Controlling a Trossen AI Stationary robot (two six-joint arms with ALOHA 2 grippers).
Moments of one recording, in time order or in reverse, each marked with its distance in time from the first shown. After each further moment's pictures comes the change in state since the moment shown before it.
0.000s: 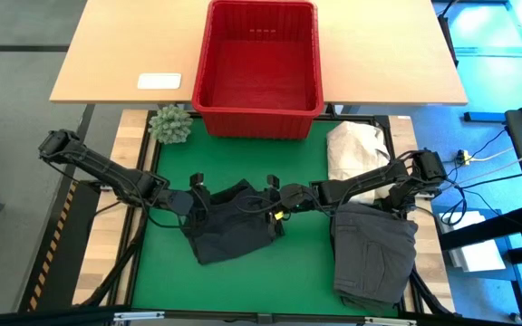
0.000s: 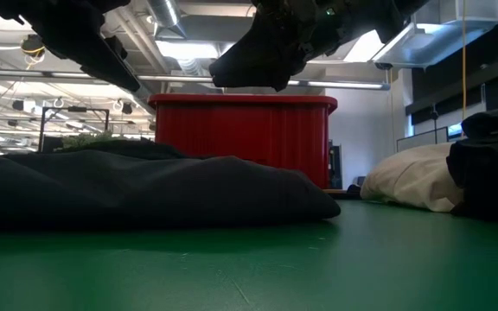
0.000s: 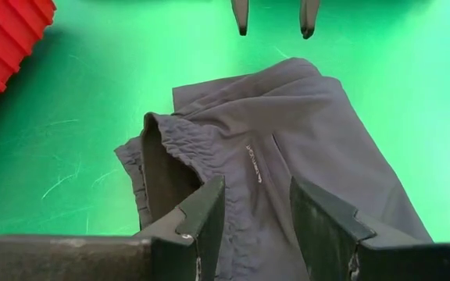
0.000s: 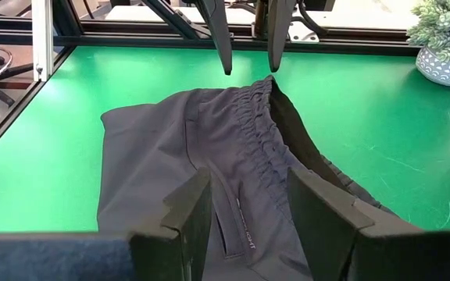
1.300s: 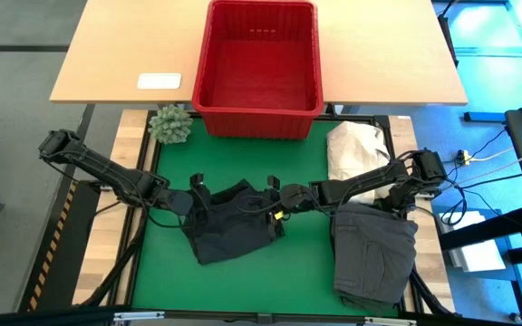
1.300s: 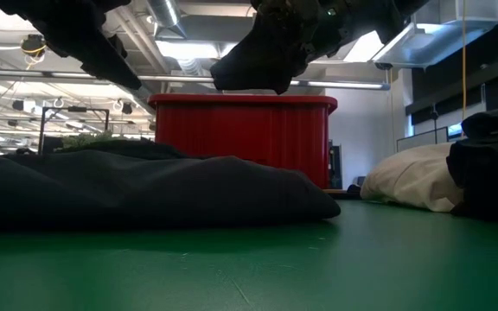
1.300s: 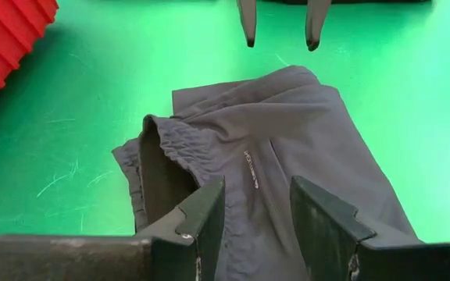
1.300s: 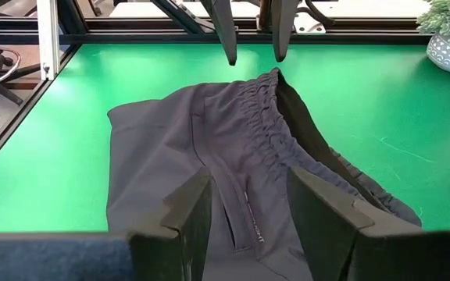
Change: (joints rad) left arm -0.001 0.000 0.000 0.015 -0.005 -0.030; right arm 0.000 0.001 0.000 -0.015 -0.018 0.029
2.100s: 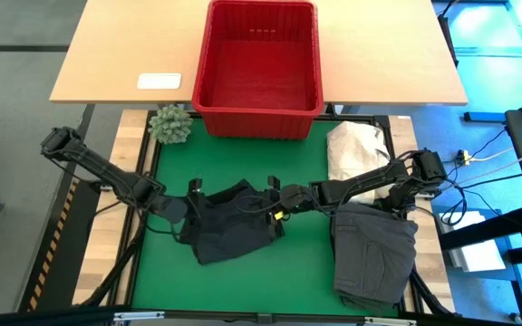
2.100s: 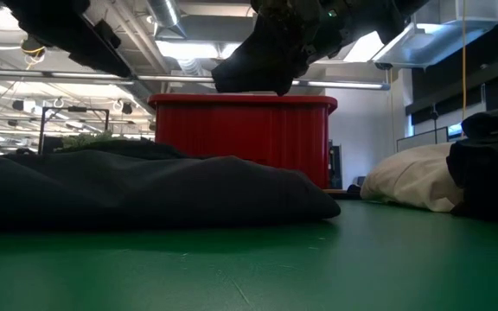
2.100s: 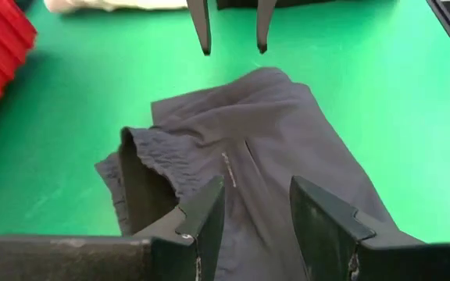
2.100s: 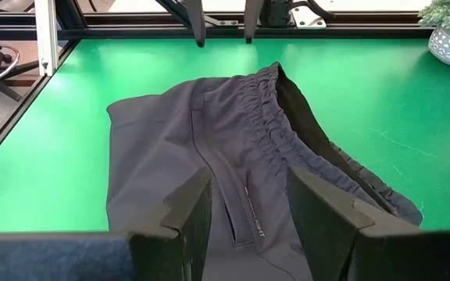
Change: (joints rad) left arm -0.085 -0.010 0.000 0.002 -0.029 0.040; right arm 0.001 0.000 0.000 -0.014 0.000 0.006
